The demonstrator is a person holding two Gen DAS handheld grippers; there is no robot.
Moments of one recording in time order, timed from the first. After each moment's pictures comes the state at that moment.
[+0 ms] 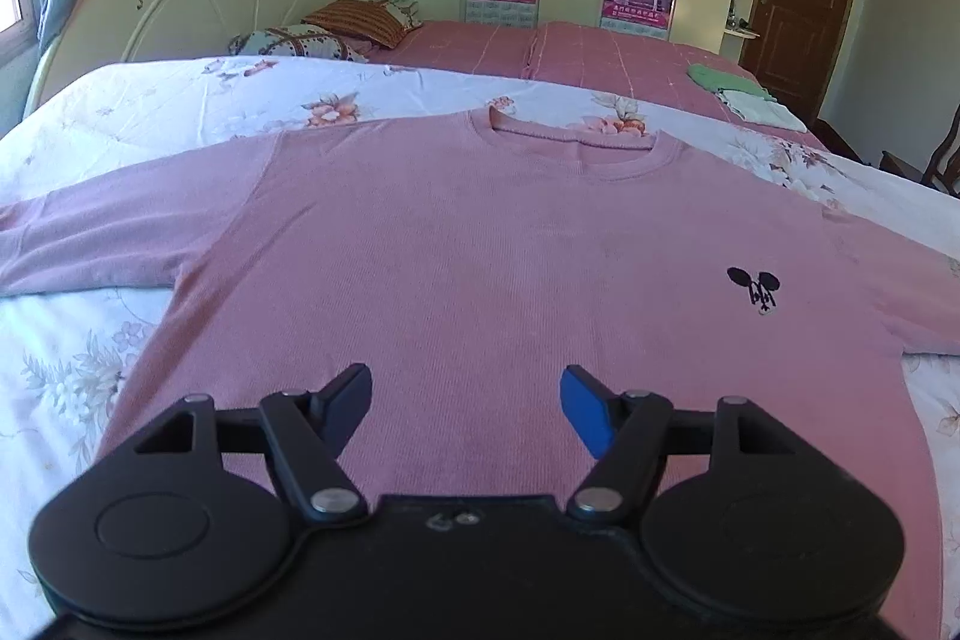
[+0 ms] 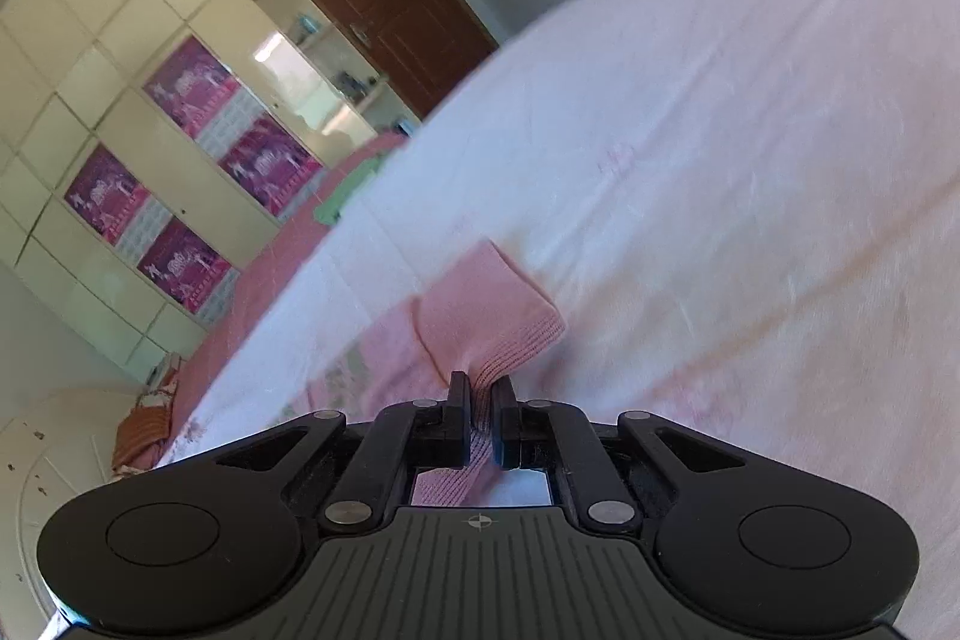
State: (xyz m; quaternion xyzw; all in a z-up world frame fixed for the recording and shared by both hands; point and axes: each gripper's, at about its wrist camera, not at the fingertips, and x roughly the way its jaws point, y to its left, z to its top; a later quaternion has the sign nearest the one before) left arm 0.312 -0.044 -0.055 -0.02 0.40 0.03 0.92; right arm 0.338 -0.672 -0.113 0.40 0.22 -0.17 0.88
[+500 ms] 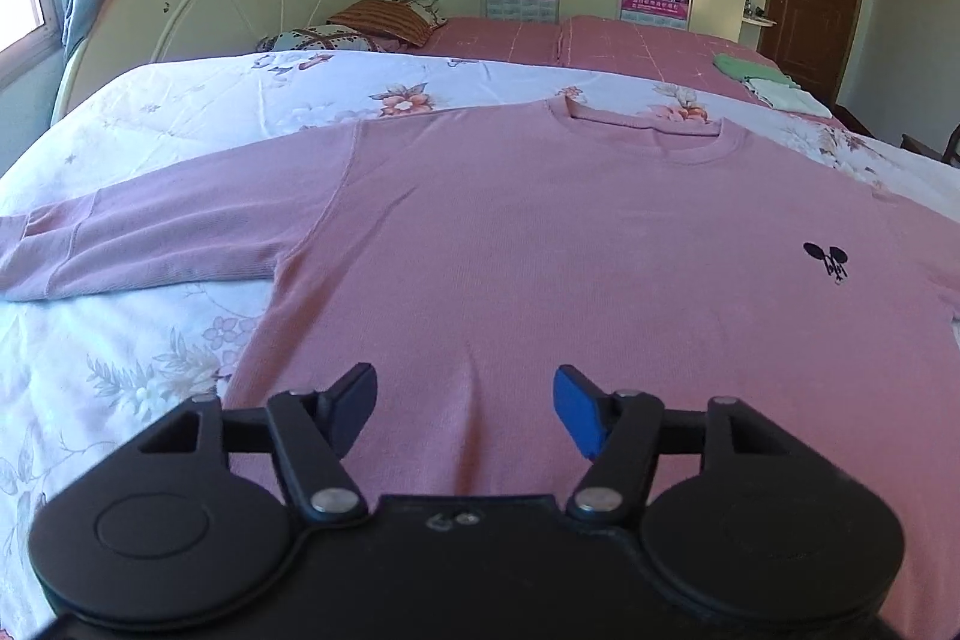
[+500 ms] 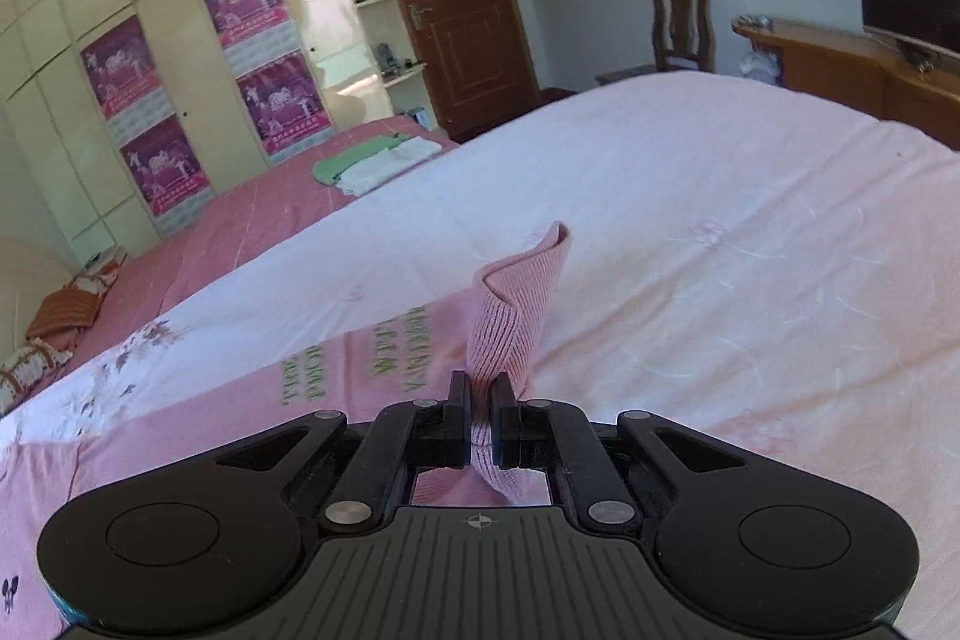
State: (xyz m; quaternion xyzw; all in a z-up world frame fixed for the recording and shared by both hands) left arm 0.302 0.019 -0.063 -0.01 0.40 0.03 0.92; right arm 0.299 -0.579 -0.088 0.21 0.27 -0.18 0.92
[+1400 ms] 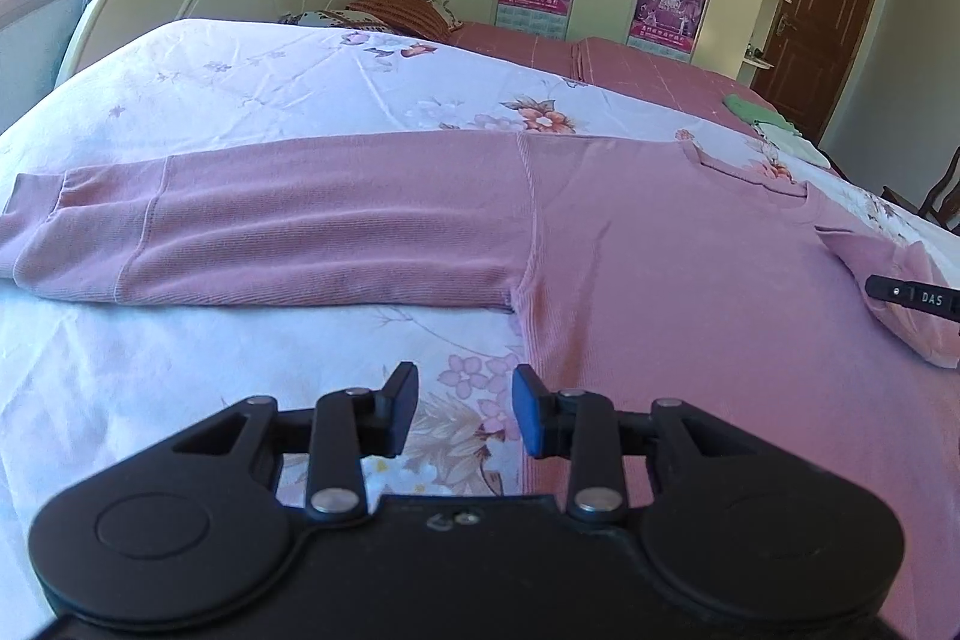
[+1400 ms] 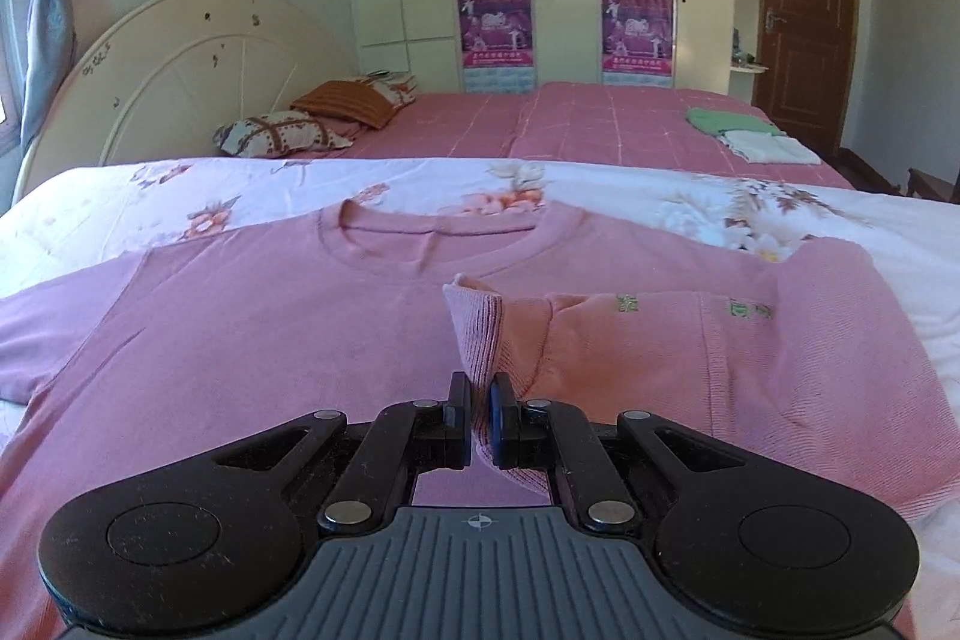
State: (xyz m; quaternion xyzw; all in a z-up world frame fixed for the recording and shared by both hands) left arm 0.325 0.185 -0.073 -0.07 0.39 0.00 0.92; right arm 0.395 -0.135 -0.085 0.05 0.33 0.08 0.94
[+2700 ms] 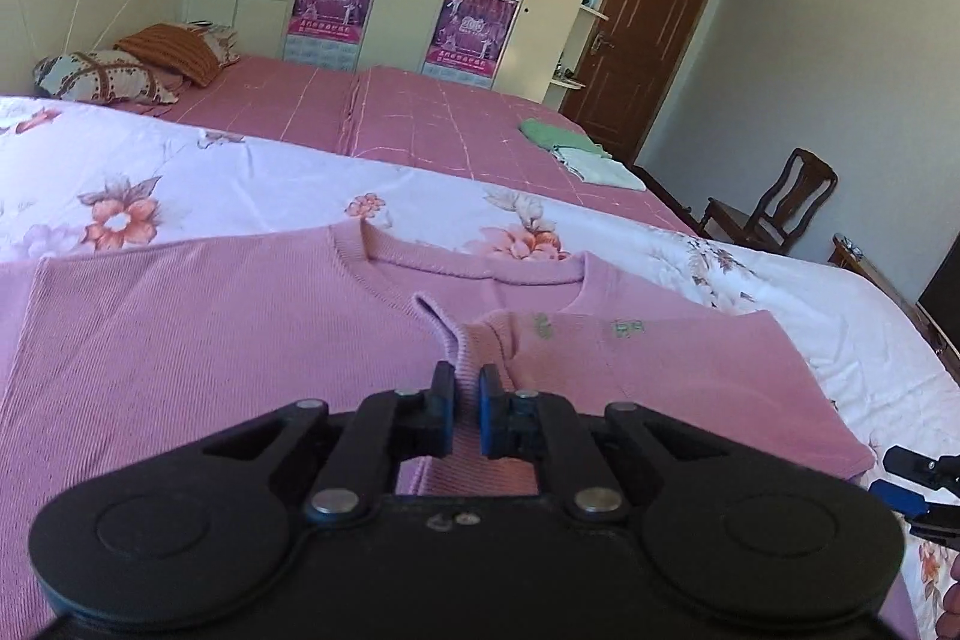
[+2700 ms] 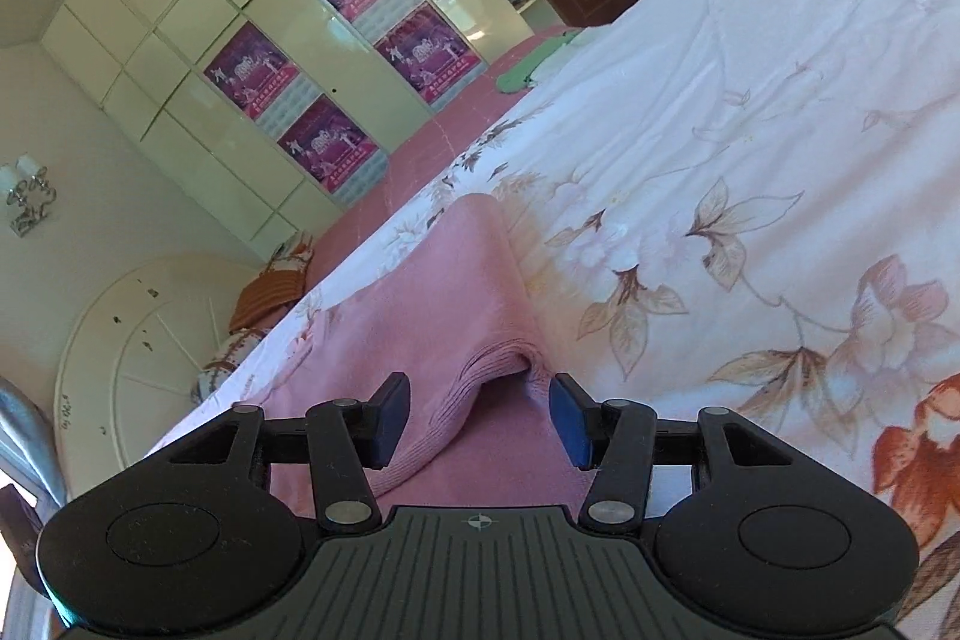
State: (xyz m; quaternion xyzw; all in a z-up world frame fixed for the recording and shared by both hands) left arm 0.477 0.010 -0.087 -0.09 0.34 -0.19 0.92; right arm 0.320 -0.368 -0.109 0.40 0.27 -0.03 0.87
